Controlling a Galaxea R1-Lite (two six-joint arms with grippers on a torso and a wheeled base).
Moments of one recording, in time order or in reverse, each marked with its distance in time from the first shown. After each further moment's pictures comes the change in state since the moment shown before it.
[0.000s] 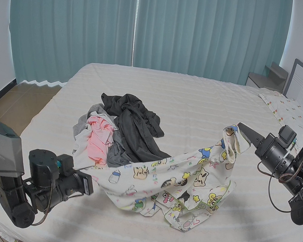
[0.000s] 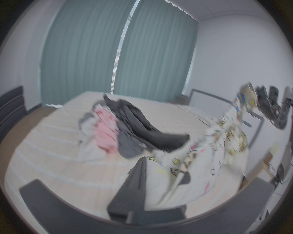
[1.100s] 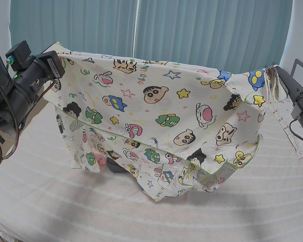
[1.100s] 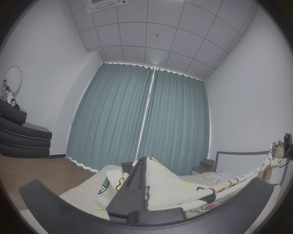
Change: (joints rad) left arm 0.058 -0.490 -0.408 0.279 0.234 0.159; right arm 0.056 -0.301 -0.192 0.216 -0.095 -0.006
